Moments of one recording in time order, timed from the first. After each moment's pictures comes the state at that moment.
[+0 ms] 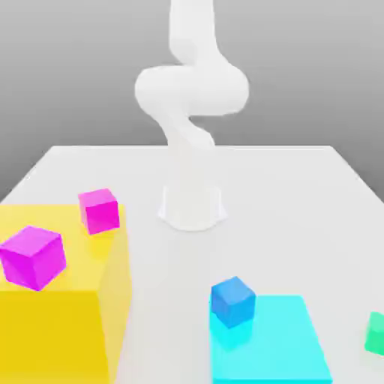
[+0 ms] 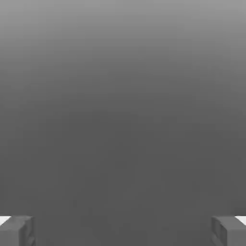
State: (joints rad) arm 0.02 -0.71 0.02 -2.30 -0.01 2.33 0.77
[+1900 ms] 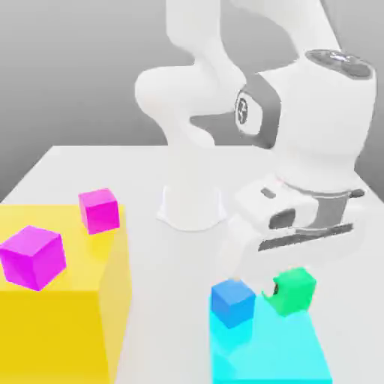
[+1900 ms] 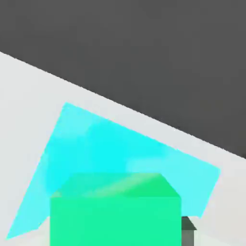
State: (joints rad) arm 0.06 -0.03 0.07 -2.41 -0.11 2.36 0.86
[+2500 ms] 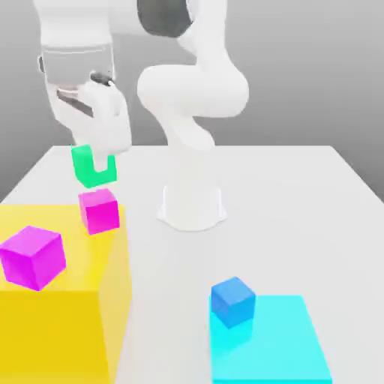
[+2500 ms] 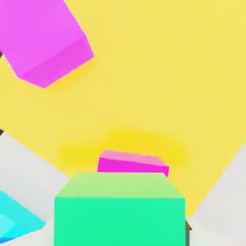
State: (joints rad) arm -0.29 -0.45 -0.10 -2.63 -0.05 2.18 1.40
